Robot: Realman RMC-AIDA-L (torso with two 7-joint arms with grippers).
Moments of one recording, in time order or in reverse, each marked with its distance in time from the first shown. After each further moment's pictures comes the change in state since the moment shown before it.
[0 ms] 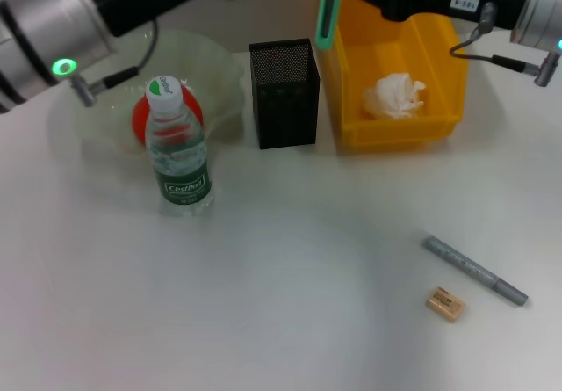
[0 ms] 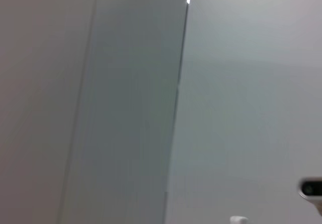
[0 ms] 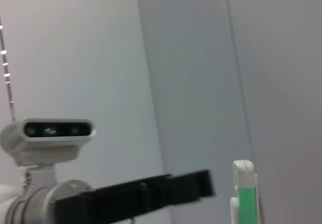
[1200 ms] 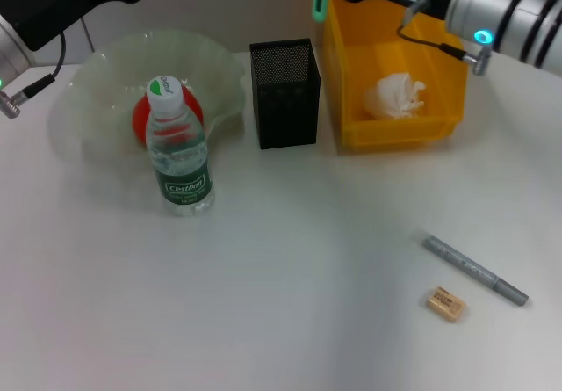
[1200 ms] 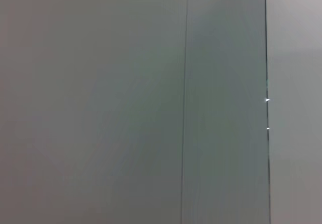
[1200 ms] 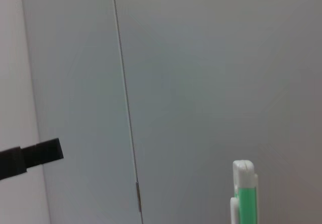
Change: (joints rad) left arm 0.096 0.009 -0.128 -0.029 -0.024 -0.069 0.205; right arm 0.146 0.000 -0.009 0.342 0.115 0.420 -0.327
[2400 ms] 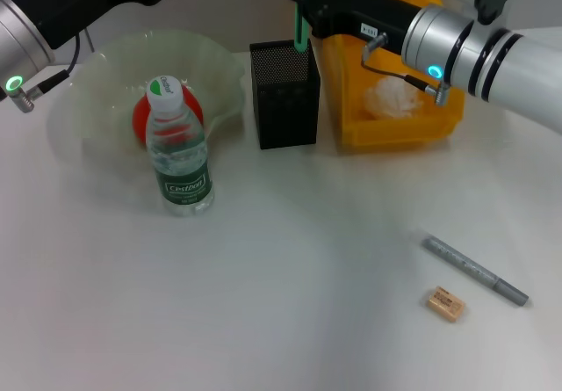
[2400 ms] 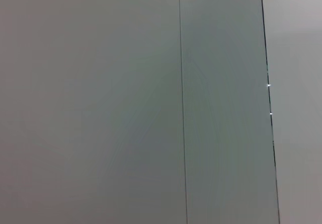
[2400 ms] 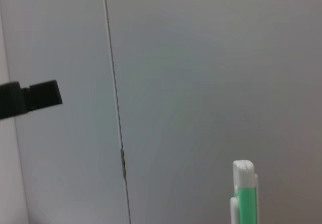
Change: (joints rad) left arm -0.030 -0.006 0.020 -0.029 -0.009 -0.042 0.091; right arm 0.086 0.007 -0.001 0.265 0.147 0.119 -0.277
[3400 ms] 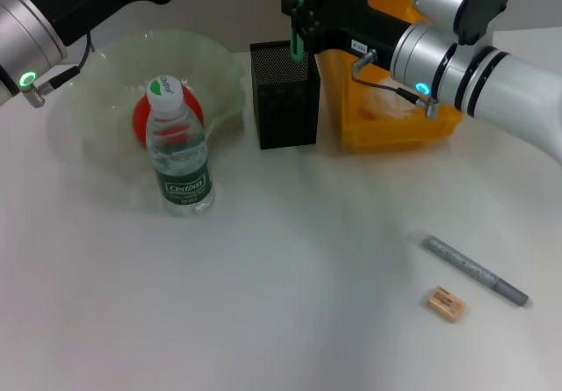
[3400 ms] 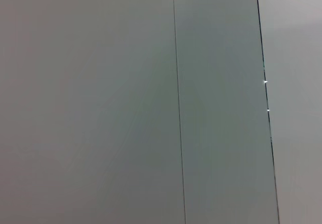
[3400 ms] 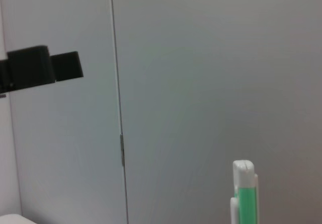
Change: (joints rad) left arm -0.037 -0.002 -0.003 -0.045 -0.004 -0.002 0.041; right arm 0.022 0.004 -0.003 0.099 0.085 0.011 -0.160
